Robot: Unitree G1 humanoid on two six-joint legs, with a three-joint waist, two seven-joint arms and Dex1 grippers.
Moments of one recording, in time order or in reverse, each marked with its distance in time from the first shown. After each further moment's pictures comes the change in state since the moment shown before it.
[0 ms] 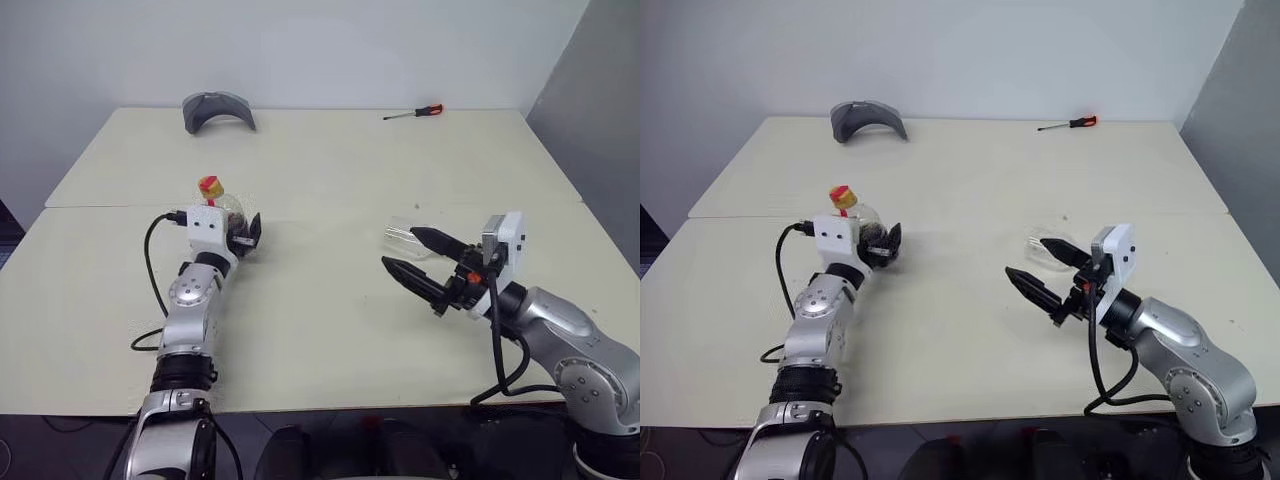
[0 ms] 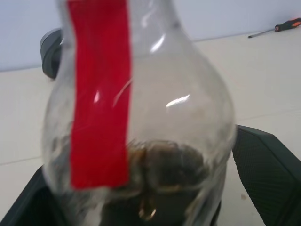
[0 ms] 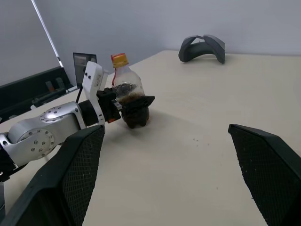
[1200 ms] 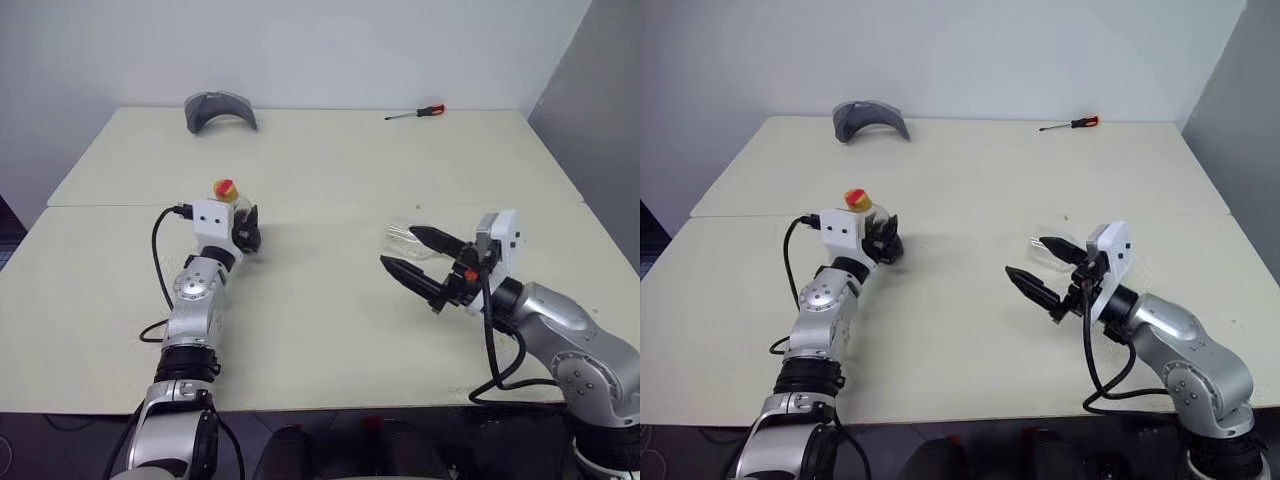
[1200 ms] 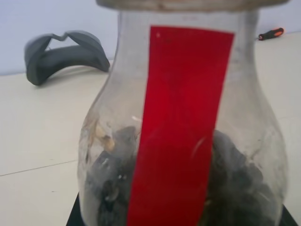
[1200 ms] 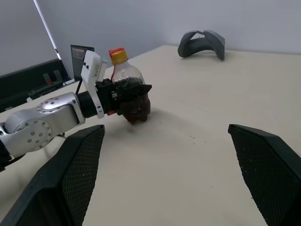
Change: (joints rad) left arm -0.045 0.001 -0.018 0.015 -0.051 0.055 -0.088; right arm -0.087 -0.029 0.042 0.071 -0.062 -0.007 0.022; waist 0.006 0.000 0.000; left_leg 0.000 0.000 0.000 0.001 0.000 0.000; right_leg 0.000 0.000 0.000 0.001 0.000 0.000
